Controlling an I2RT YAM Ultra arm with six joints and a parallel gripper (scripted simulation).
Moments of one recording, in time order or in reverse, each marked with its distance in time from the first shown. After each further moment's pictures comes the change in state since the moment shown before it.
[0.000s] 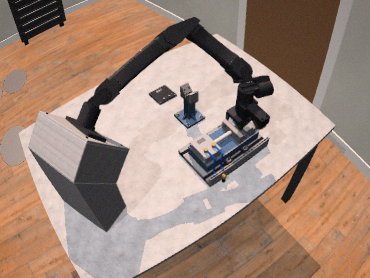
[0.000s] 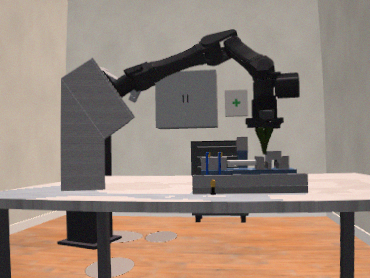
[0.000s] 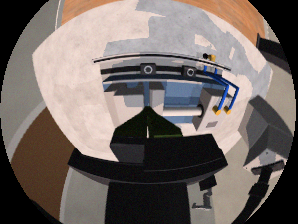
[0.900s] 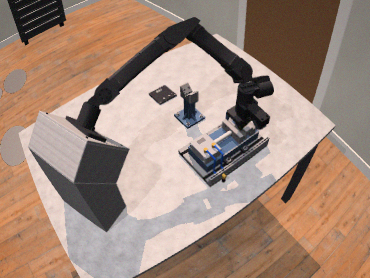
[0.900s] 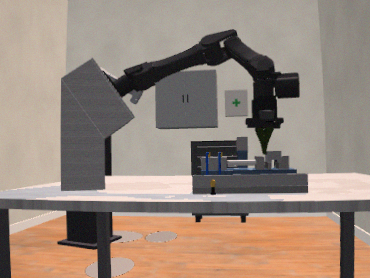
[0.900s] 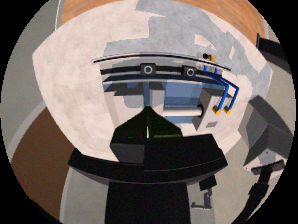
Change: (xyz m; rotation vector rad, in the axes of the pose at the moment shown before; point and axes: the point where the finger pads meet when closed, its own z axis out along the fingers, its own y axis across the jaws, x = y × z) arm 0.000 0.000 0.000 0.001 0.000 0.001
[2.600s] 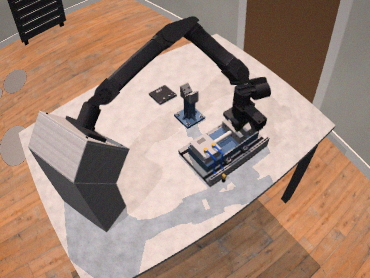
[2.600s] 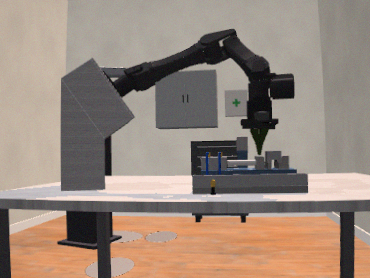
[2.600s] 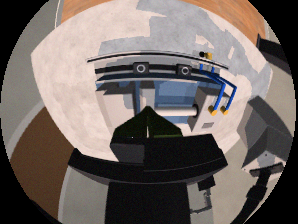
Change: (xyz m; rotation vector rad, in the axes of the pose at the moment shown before) arm 0.003 -0.014 0.002 -0.002 0.006 -0.010
